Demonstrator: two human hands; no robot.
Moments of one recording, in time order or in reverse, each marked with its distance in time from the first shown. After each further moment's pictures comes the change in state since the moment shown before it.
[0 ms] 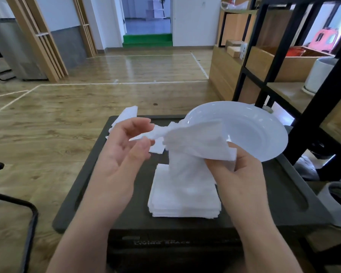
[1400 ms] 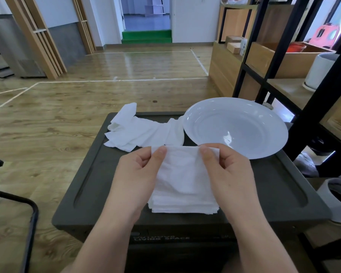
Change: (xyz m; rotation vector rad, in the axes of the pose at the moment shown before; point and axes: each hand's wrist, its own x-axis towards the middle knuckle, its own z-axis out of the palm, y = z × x) left_hand 0.000 -0.033 0.024 0.046 0.087 -0.423; right_hand 0.003 0.016 0.006 -0.110 0.042 0.072
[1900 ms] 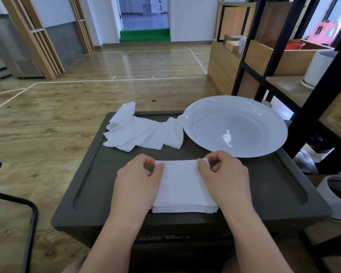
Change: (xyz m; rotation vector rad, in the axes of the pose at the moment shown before) left_hand 0.011 -0.027 0.003 0.650 0.253 -0.025; right_hand 0.015 0.038 0.004 -0.437 0.104 0.090
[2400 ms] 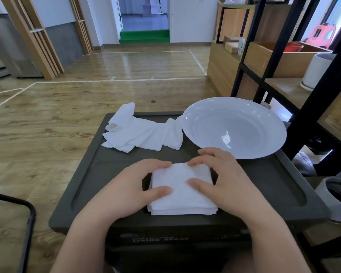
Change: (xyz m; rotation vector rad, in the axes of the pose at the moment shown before) left_hand 0.013 -0.016 -0.032 0.015 -0.526 0.446; right_hand 0.003 0.002 -0.026 -0.122 -0.409 -0.368
